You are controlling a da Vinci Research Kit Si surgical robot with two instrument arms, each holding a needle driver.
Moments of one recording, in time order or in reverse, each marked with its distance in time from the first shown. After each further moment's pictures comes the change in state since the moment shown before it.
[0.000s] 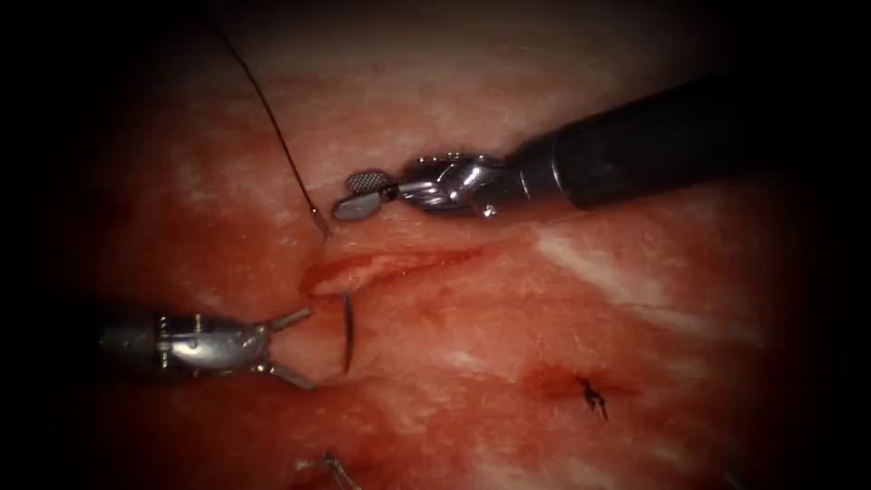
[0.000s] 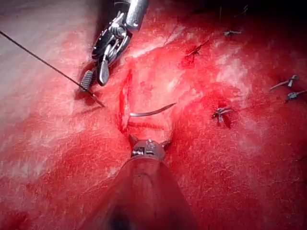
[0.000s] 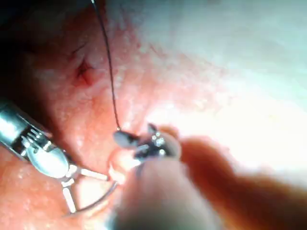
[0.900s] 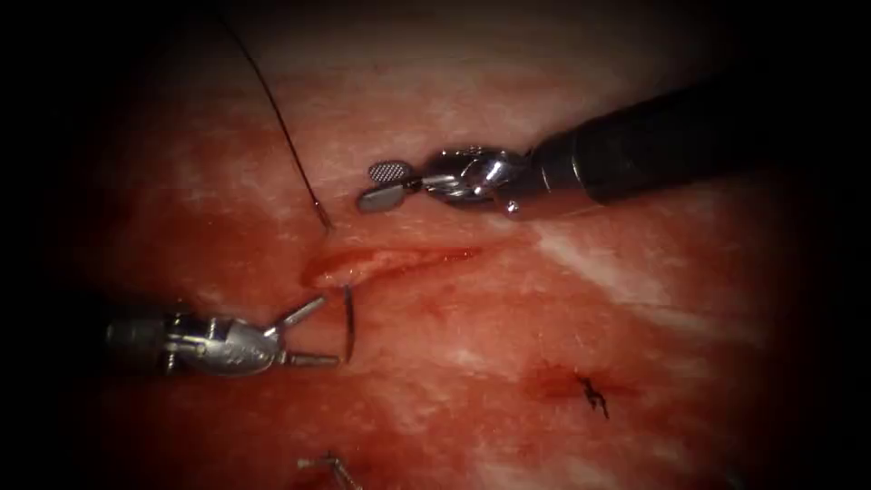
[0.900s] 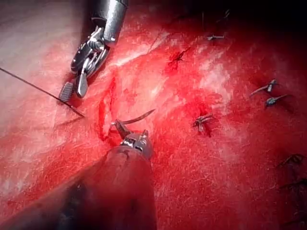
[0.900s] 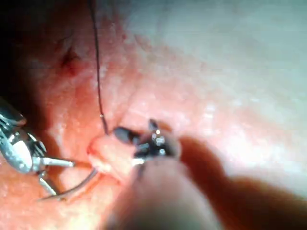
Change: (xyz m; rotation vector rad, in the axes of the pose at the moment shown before) right arm -0.001 0.002 -0.001 -0.061 0.028 -0.074; left arm 0.004 0.000 0.001 0.277 0.213 0.326
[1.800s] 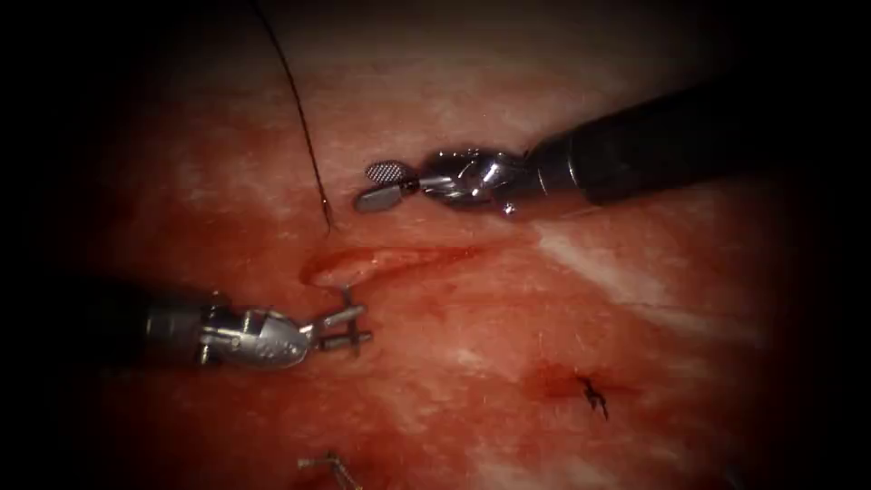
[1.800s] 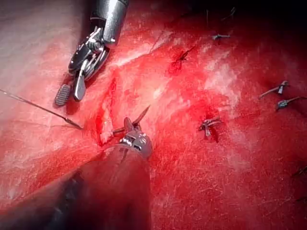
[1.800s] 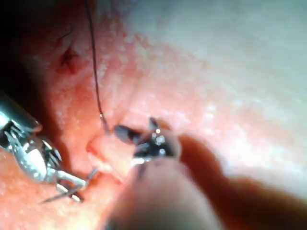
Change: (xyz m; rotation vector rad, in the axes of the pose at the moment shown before) right arm 0.000 0.000 0.000 -0.005 0.009 -0.012; left arm -0.001 0.000 0.003 -0.018 0.041 -0.017
